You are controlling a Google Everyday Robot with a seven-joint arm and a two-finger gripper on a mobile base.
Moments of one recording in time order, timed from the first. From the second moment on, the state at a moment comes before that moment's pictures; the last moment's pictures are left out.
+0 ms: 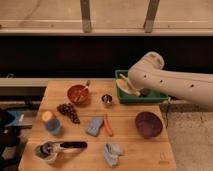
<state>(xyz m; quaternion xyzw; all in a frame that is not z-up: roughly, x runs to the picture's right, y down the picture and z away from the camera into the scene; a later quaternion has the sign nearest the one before) 0.158 -0.006 0.735 -0.10 0.06 0.48 0.87</state>
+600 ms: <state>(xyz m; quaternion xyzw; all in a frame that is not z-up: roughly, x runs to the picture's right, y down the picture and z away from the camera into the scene) 0.150 0.055 0.784 -0.17 0.08 0.49 0.85</state>
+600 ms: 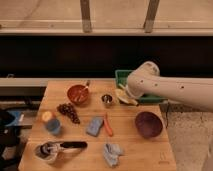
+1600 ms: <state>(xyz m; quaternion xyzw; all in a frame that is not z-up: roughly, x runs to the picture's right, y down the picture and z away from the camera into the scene) 0.129 0.151 0.853 -0.32 0.09 0.50 0.80</state>
